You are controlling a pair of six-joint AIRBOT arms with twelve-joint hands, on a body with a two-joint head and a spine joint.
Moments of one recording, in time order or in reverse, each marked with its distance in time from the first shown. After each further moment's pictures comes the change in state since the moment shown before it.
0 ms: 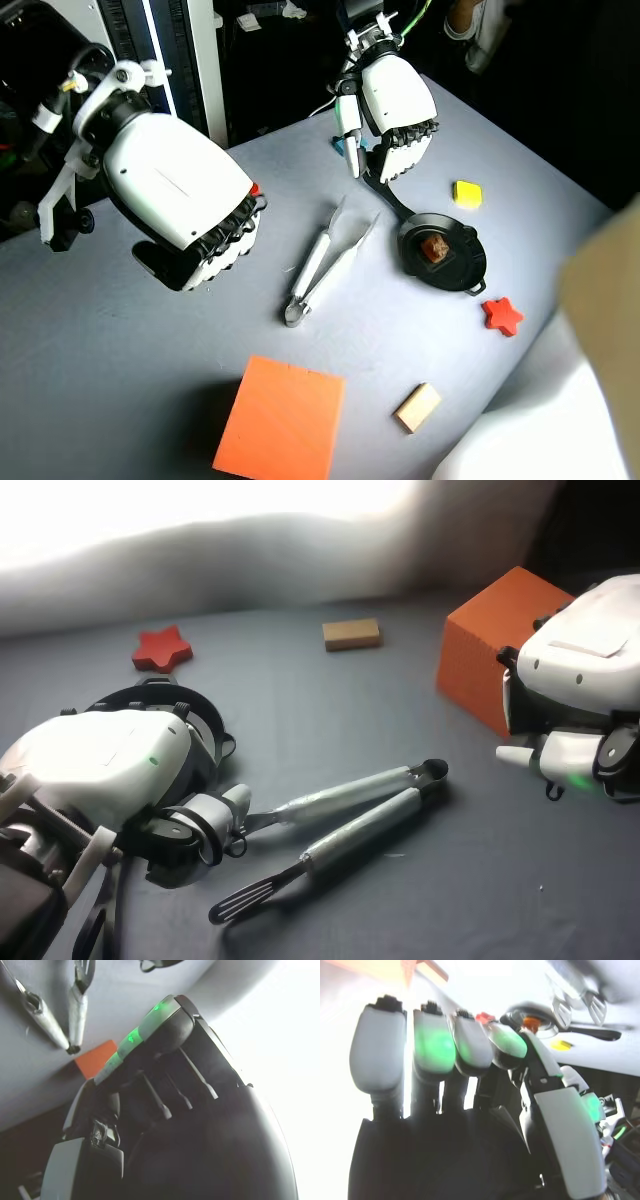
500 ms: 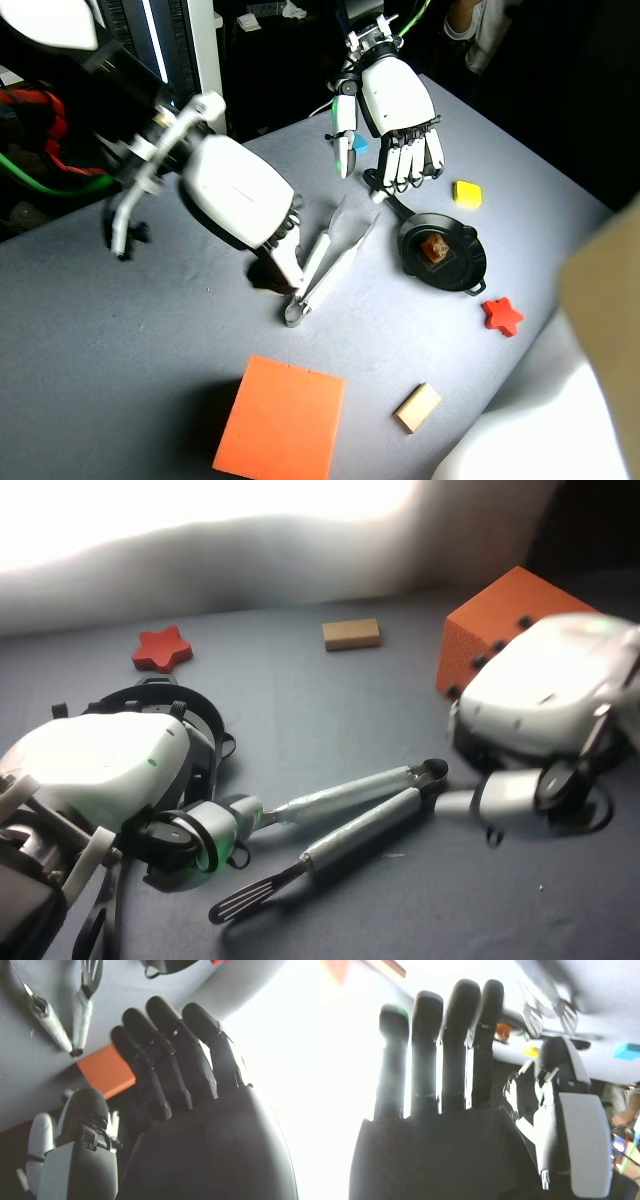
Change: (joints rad) left arm 0.000 0.000 -0.002 -0.005 -0.001 0.000; right arm -0.048 -0.085 0.025 -0.060 0.028 0.032
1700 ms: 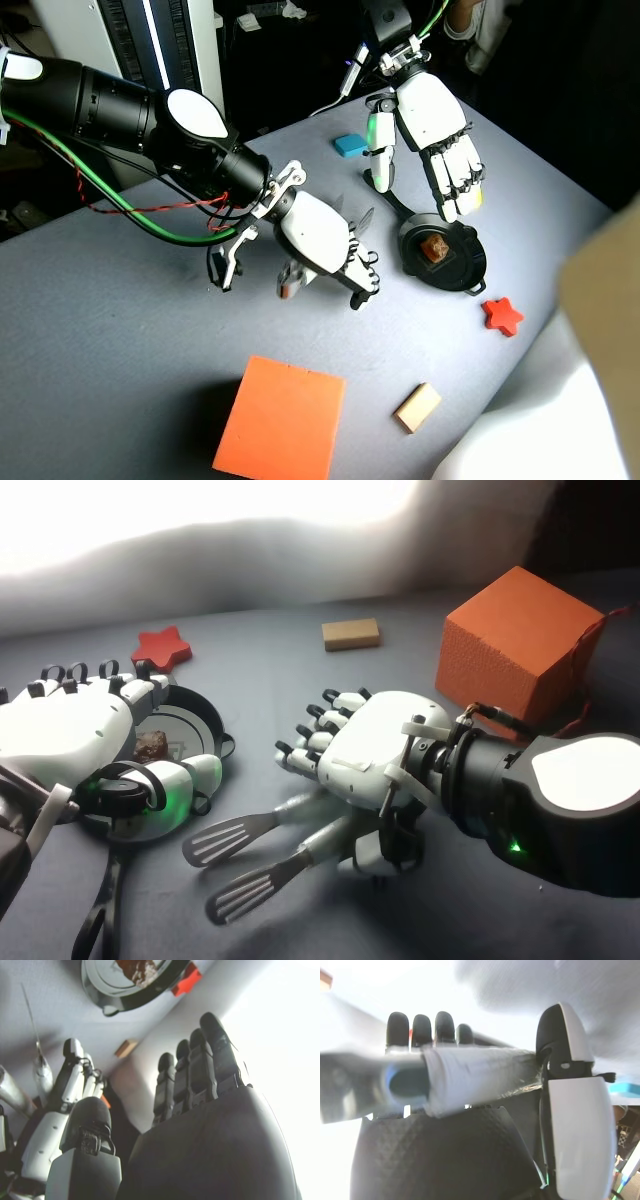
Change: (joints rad) left arm 0.033 0.002 0.117 -0.032 0.010 -0.032; right arm -0.210 -0.506 0.406 -0.372 0.056 0.280
